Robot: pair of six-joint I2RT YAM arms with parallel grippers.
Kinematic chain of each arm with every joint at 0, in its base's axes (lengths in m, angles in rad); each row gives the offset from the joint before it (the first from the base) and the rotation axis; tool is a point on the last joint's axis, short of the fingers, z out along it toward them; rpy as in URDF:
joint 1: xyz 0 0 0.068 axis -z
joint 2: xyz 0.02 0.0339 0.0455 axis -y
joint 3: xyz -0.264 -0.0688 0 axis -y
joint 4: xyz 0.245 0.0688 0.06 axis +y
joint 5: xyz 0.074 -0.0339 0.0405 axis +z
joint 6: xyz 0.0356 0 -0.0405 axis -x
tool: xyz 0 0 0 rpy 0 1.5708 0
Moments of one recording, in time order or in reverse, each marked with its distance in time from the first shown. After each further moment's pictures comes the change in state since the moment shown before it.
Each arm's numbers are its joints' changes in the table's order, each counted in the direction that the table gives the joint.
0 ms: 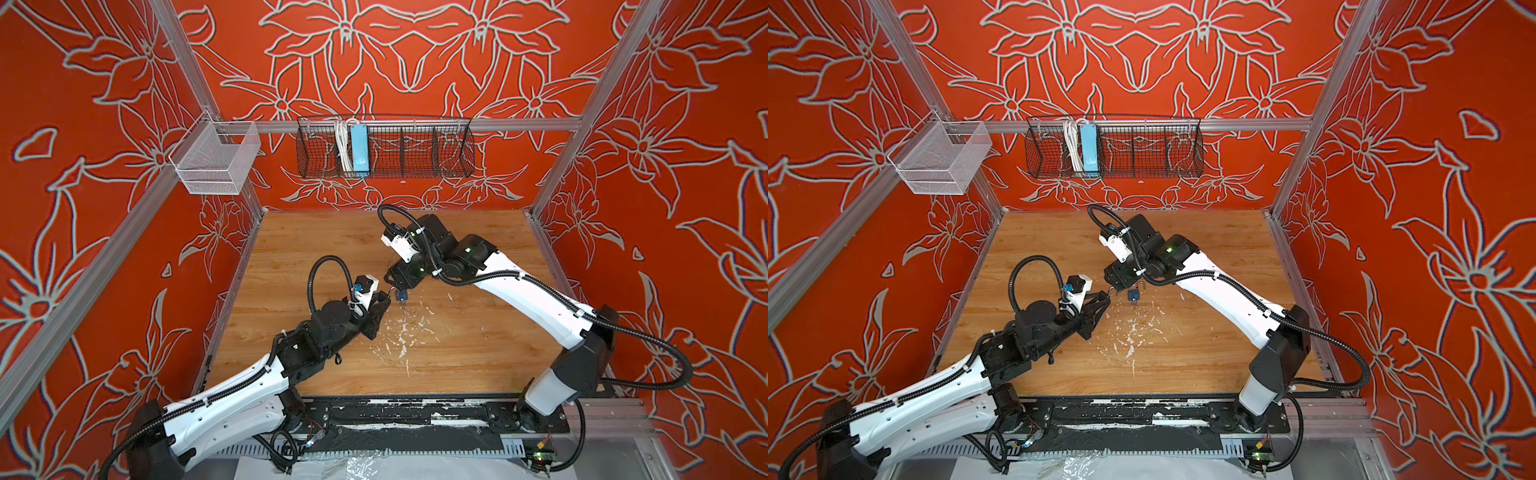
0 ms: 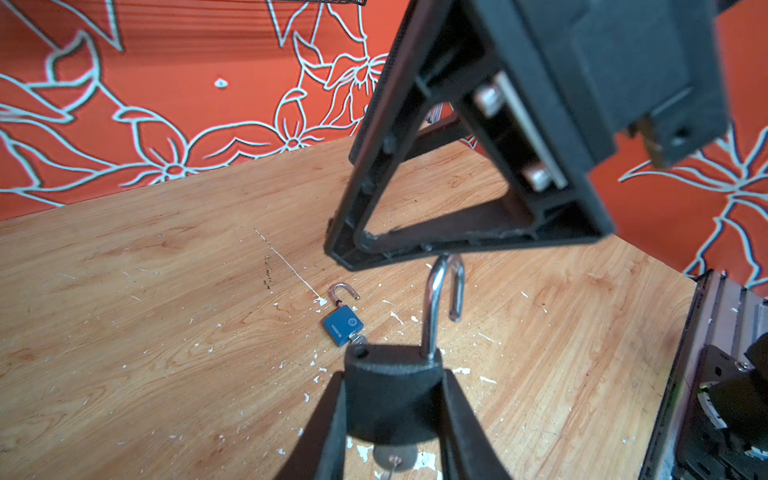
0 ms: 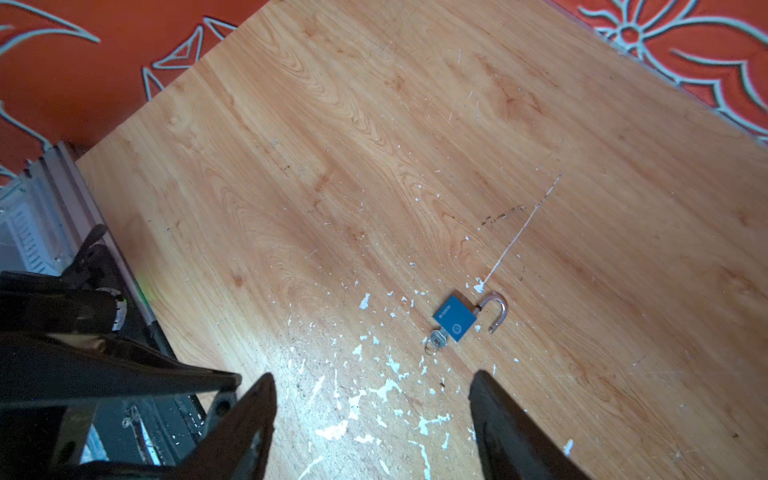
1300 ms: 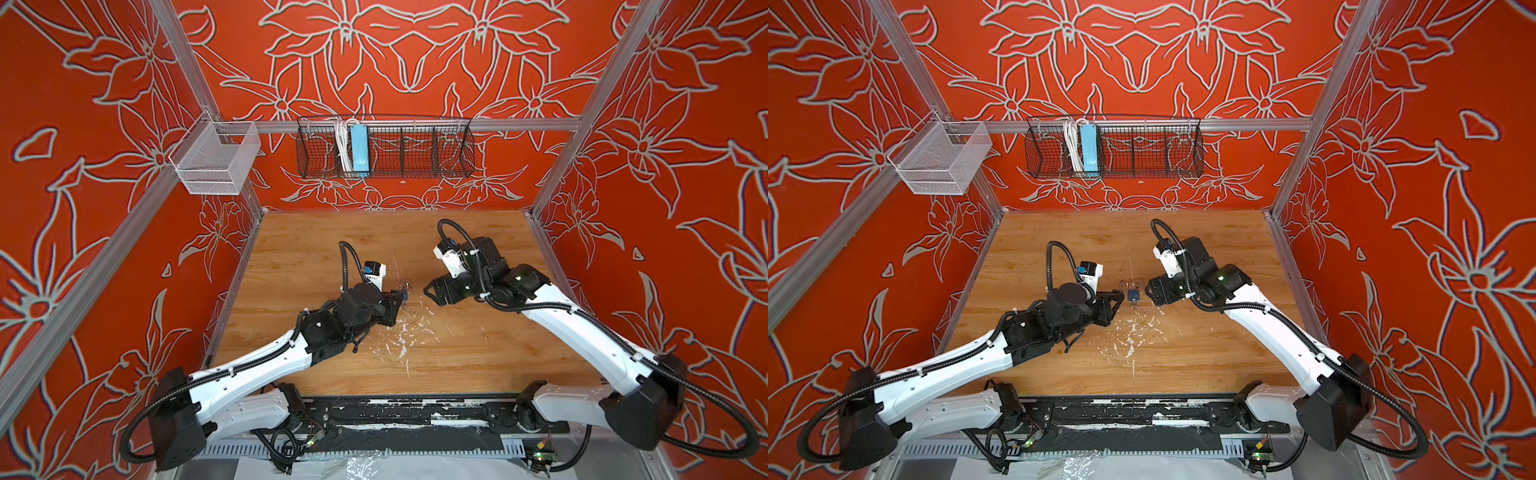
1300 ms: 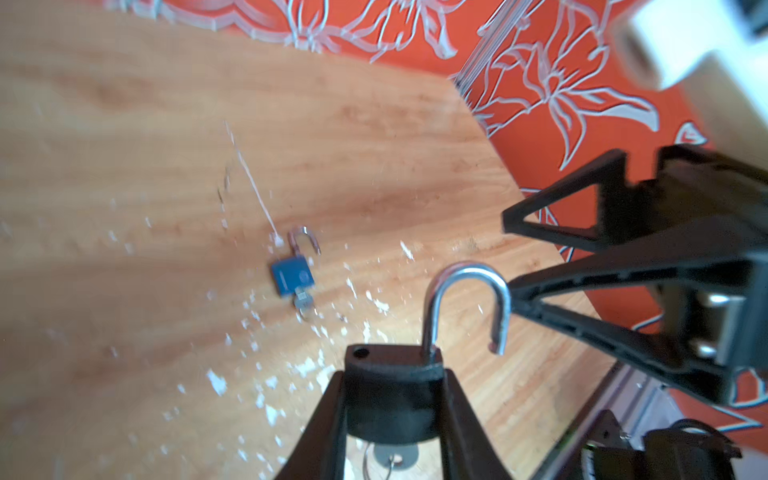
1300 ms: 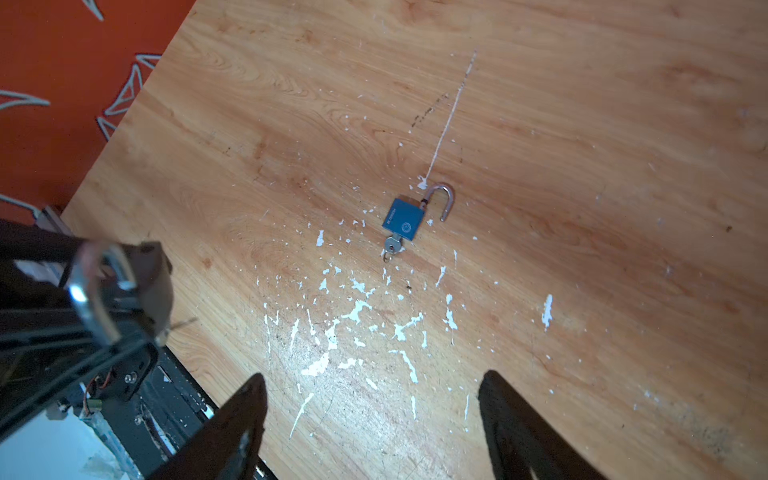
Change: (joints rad) left arm 0.063 -0.290 0.267 0.241 0.036 0.518; right arm 0.225 0.390 -0.516 -0.132 0.084 -0.176
